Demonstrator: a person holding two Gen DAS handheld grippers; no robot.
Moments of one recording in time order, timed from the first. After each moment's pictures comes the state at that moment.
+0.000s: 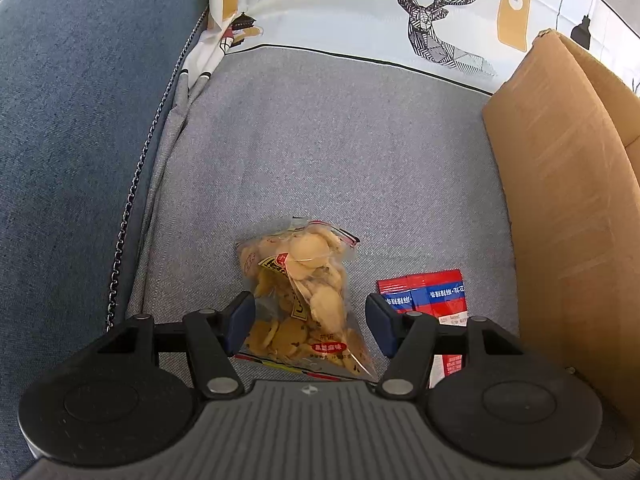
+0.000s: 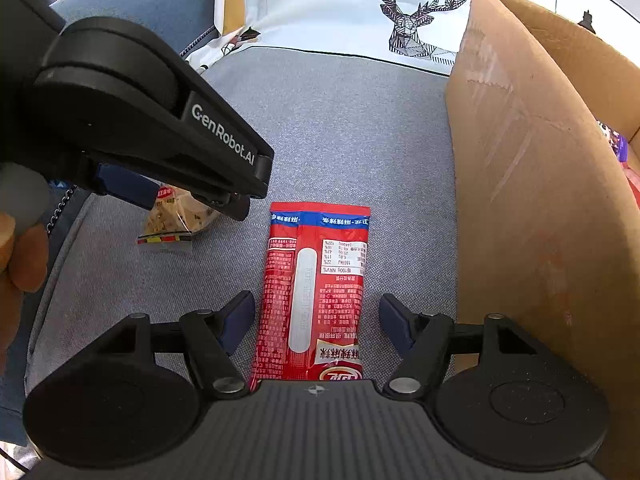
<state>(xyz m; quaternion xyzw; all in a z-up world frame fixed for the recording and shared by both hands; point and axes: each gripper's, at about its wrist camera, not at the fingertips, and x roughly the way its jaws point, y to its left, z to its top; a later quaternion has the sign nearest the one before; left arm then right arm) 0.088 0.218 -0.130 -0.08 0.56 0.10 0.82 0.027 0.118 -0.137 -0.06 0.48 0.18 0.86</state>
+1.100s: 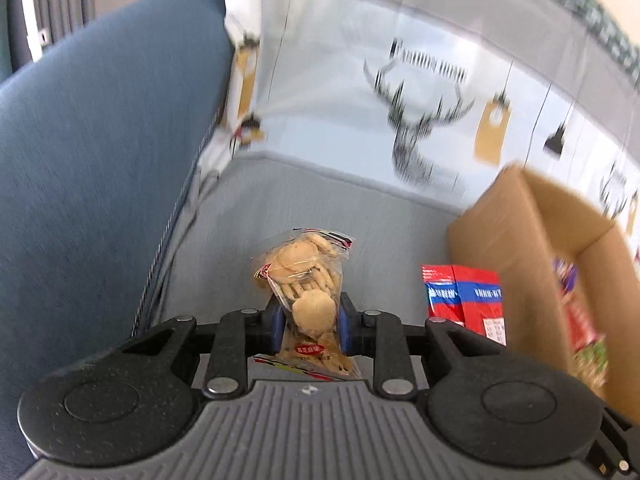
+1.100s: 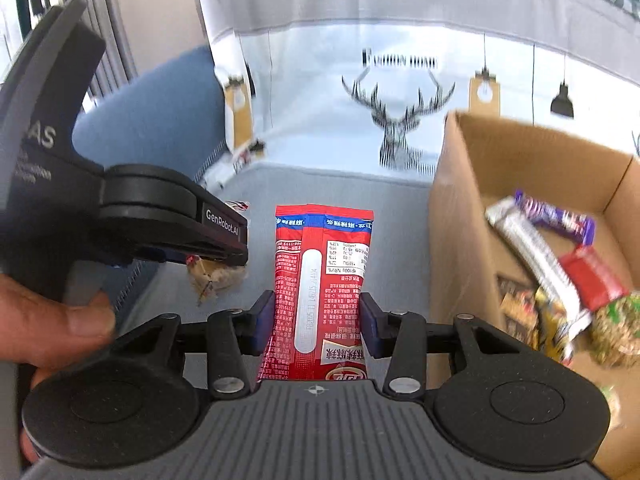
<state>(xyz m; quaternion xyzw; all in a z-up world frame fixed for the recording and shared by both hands) 0.079 0.228 -0.069 -0.15 0.43 0.11 0.89 0.008 0.093 -0.045 -0.02 0.37 0.20 0.91</state>
